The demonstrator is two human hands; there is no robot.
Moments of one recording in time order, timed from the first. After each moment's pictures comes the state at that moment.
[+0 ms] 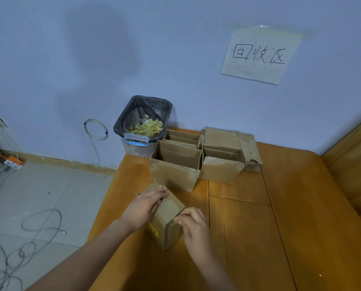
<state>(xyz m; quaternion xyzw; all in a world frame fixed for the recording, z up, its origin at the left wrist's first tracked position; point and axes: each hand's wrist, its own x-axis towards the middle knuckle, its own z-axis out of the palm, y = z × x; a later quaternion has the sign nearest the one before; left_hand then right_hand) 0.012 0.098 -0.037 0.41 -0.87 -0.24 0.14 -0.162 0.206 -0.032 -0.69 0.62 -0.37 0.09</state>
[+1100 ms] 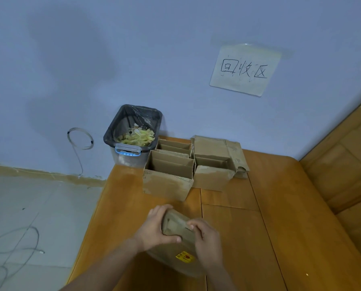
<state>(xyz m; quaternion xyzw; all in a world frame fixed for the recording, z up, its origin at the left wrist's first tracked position) -0.014 0.109 -0.053 0.36 -0.81 -0.44 0.17 -0.174 0.208 -0.018 -0.54 0.72 -0.38 0.20</state>
